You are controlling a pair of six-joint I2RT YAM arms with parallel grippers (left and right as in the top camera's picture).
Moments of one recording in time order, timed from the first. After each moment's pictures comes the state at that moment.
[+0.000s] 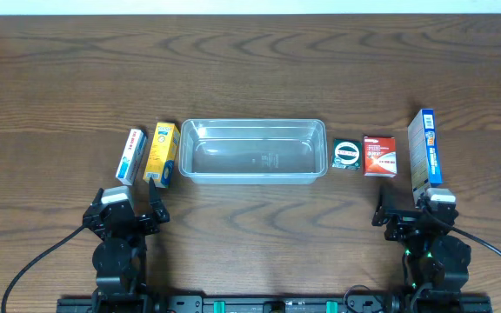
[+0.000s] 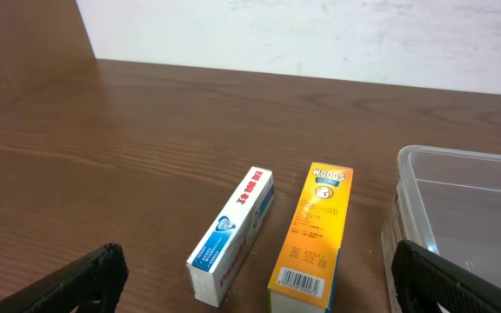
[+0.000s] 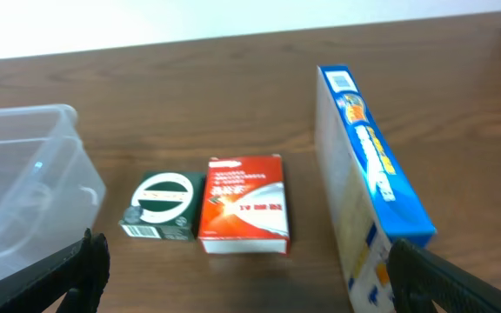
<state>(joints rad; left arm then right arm) -0.01 0.01 0.10 -0.31 -0.19 -0.07 -0.04 0.01 0.13 -0.42 -0.03 0.12</state>
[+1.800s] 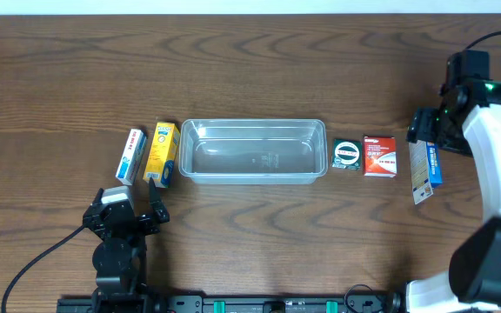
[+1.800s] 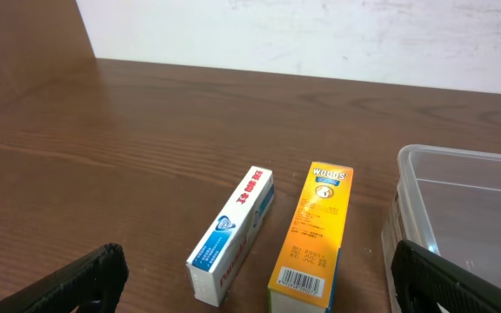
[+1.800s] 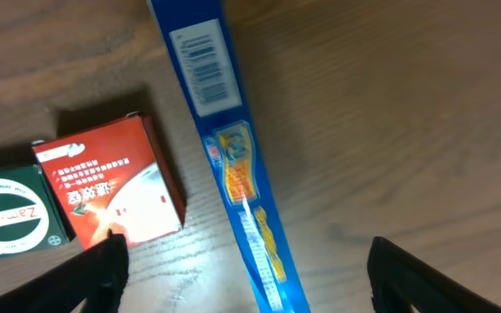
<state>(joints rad) -0.01 0.01 0.10 -0.31 -0.19 -0.07 -0.14 1.69 1.39 -1.10 0.17 0.20</state>
